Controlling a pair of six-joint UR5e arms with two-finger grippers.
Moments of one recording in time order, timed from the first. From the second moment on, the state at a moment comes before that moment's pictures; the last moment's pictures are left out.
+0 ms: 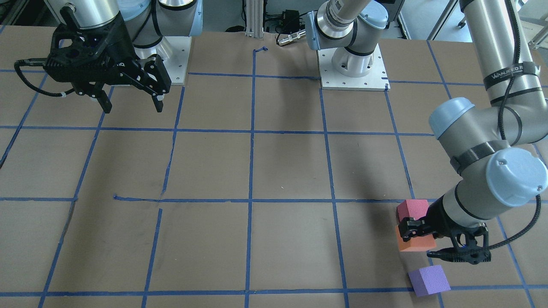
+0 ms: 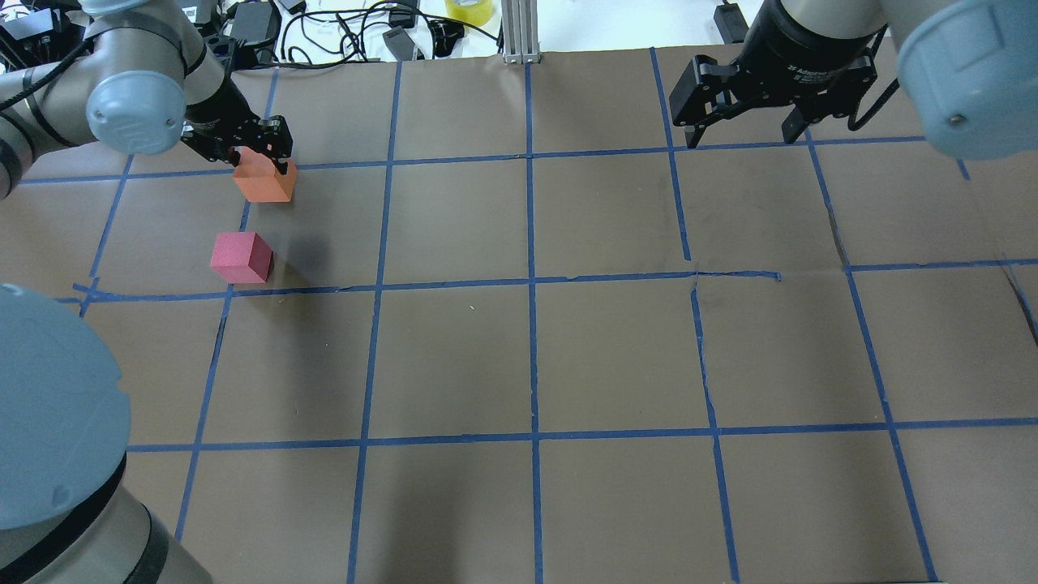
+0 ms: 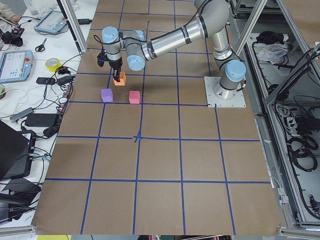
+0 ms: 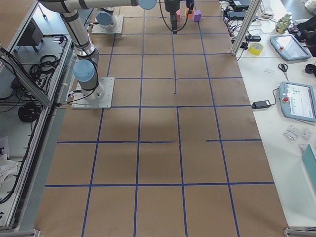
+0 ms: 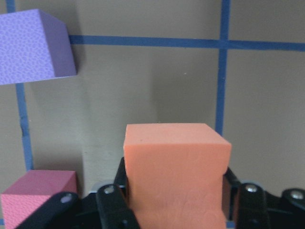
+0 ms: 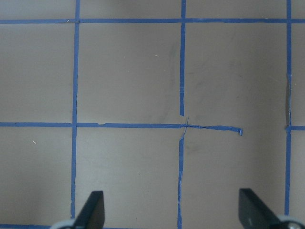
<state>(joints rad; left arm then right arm) -1.34 -2.08 -1.45 -1.15 1.55 0.23 1.62 -1.59 1.55 -1.69 -1.54 0.03</state>
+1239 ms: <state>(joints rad) -1.28 -2.16 -1.49 -1.02 1.55 0.30 1.62 -1.59 1.55 -1.69 -1.54 0.03</state>
